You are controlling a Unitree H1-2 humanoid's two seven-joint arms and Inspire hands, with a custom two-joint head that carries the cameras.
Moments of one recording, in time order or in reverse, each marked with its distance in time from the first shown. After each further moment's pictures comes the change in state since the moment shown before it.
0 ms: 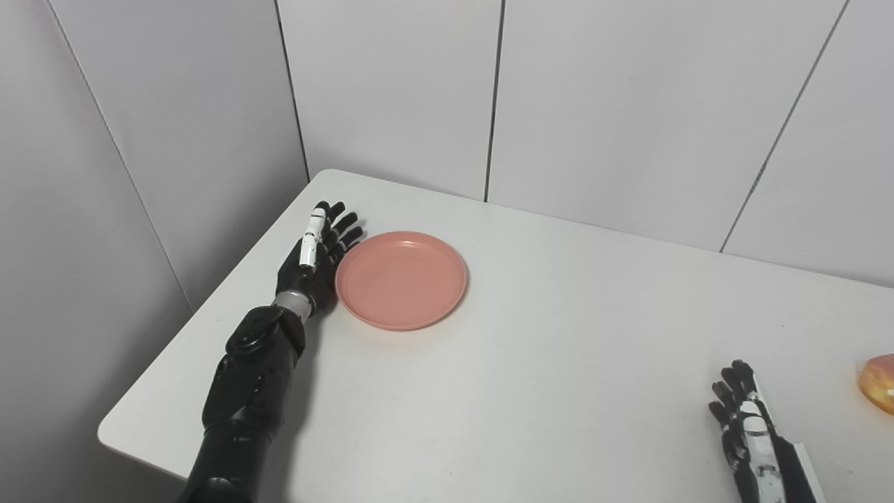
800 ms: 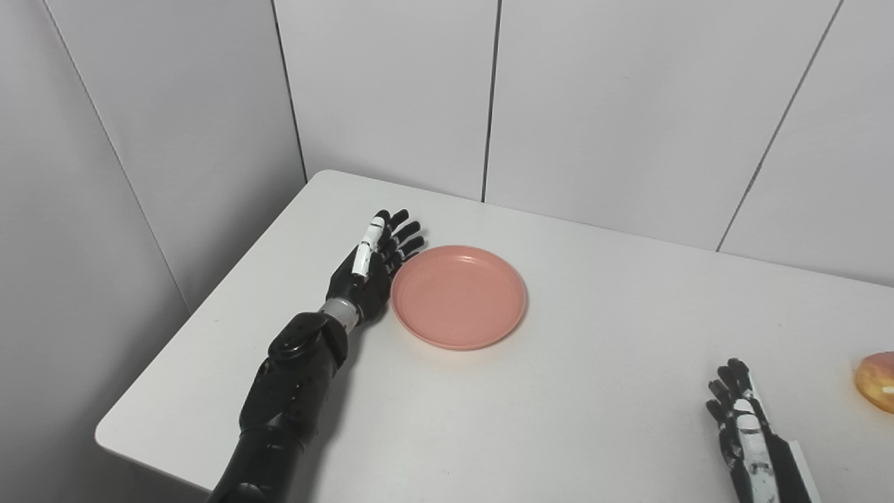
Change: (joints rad) left arm -0.023 -0.073 -0.120 0.004 0.006 -0.014 -0.052; right arm 0.002 0.013 0.007 -0.008 -0.028 0.000 -0.023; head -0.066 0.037
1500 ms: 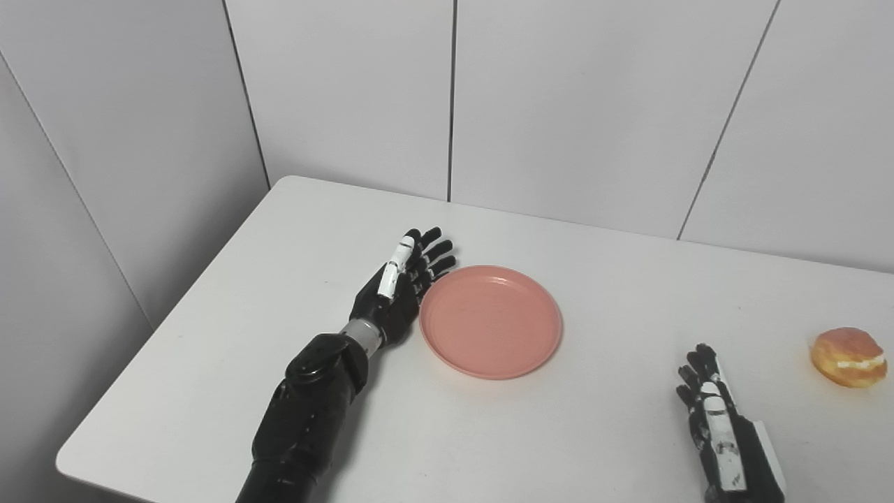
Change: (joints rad) left arm 0.029 -0.093 -0.105 -0.103 0.022 0.056 -0.009; right arm 0.002 0.024 0.004 -0.004 -0.009 0.004 -0.028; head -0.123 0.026
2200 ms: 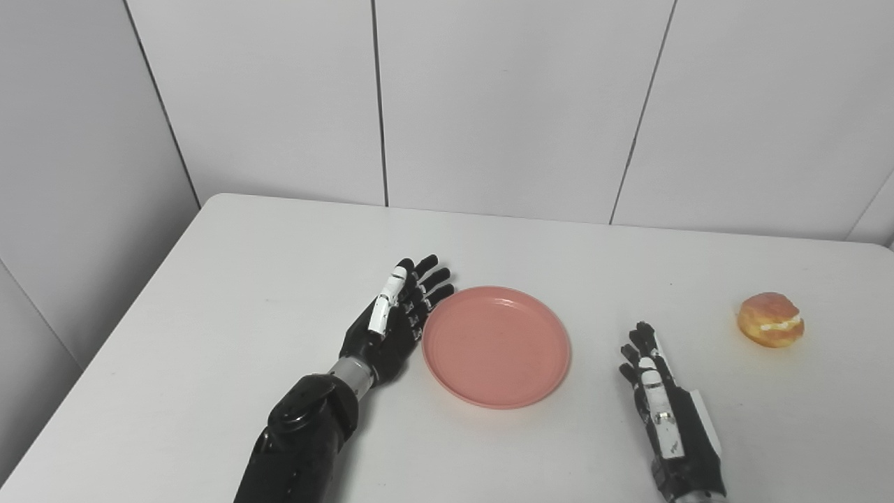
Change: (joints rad) left arm 0.098 -0.073 -0.096 -0.177 0.002 0.090 -0.002; right arm -0.005 0.041 0.009 0.004 -0.062 0.000 -0.059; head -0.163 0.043
